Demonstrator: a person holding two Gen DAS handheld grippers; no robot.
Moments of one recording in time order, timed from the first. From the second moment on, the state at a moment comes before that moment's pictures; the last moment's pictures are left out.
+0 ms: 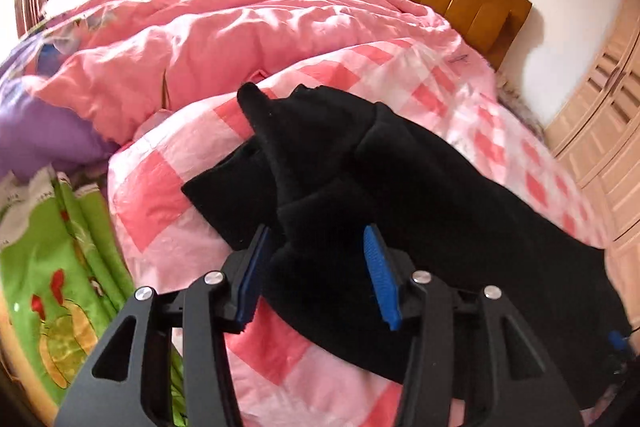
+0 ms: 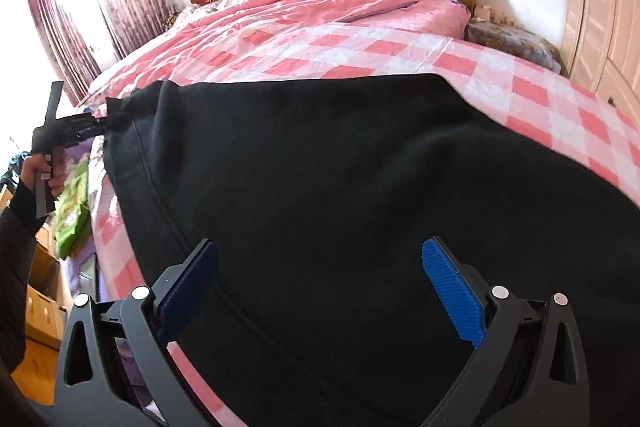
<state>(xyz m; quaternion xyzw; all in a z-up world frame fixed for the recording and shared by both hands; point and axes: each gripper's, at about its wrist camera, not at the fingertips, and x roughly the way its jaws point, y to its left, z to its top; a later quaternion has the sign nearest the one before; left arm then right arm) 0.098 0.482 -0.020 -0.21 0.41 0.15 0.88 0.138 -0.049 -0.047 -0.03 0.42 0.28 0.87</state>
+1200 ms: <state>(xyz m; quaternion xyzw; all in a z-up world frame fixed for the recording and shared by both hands) 0.084 0.475 0.017 -0.24 0.36 0.15 0.89 0.098 0.244 -0.036 -0.20 0.32 0.52 0.77</state>
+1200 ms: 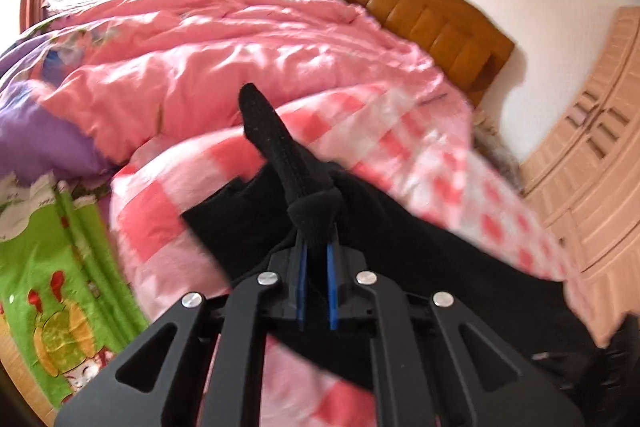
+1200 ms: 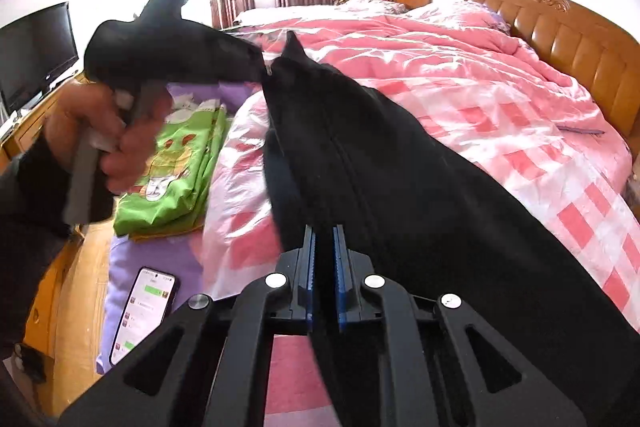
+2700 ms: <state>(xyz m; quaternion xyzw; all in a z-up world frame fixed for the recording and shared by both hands) 0.151 0.365 -0.057 -0.02 0.45 0.16 0.88 0.266 0.168 -0.060 -0.14 0.41 0.36 0.83</state>
